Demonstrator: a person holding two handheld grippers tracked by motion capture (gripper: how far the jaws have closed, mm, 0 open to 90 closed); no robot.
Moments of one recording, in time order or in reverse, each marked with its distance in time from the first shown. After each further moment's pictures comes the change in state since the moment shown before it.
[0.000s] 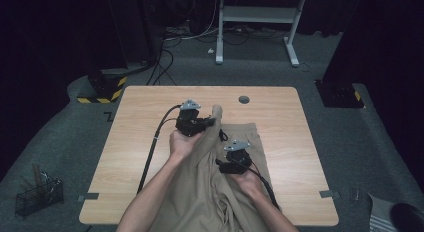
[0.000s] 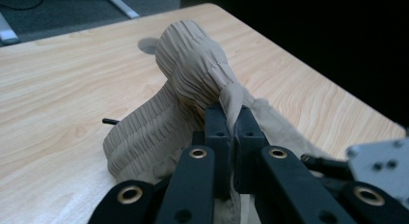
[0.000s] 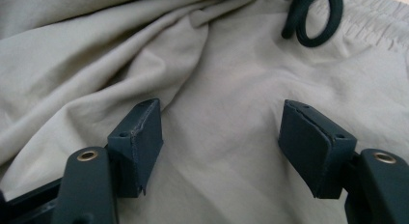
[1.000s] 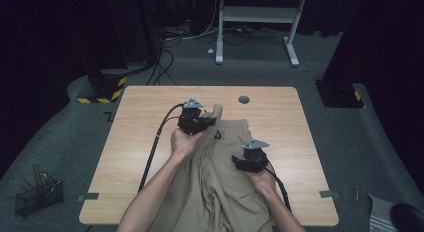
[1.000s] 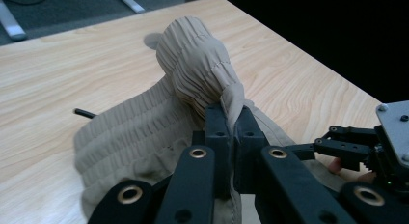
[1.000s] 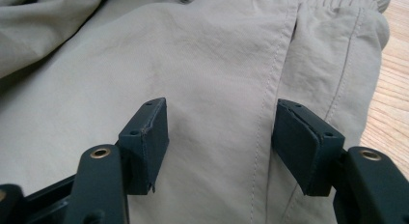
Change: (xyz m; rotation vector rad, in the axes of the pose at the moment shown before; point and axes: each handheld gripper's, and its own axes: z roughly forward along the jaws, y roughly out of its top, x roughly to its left) left arm -0.006 -0.001 0.019 0.049 0.004 0.012; right arm -0.043 -0.025 -0.026 -0.009 -0.061 0.071
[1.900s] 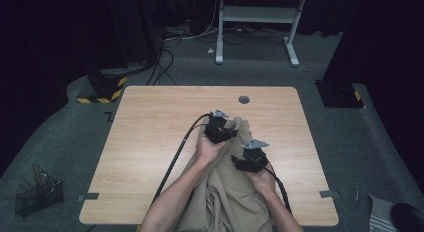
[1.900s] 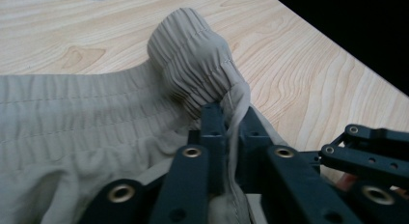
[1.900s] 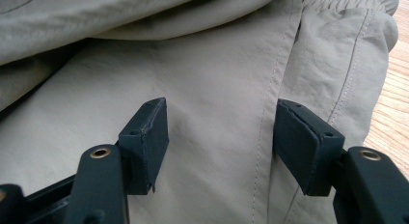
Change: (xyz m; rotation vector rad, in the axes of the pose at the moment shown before) left arm -0.028 -0.021 0.082 0.081 -0.057 -0.016; right arm 0.000 0.001 0.001 0.001 -0.002 0.000
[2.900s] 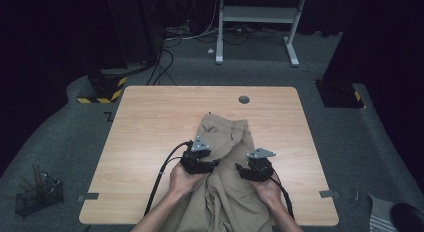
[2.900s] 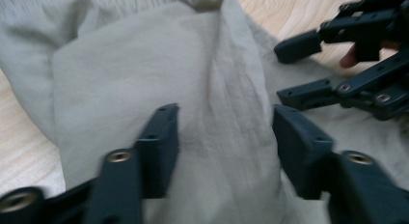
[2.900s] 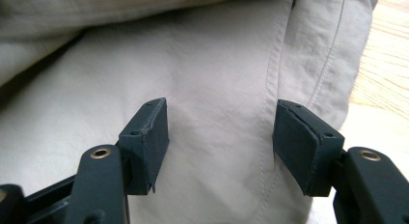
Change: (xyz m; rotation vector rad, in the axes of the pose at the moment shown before) left arm -0.028 -0.083 -0.079 0.035 0.107 0.101; right arm 0.008 -0.022 -0.024 -0.005 0.000 0.014
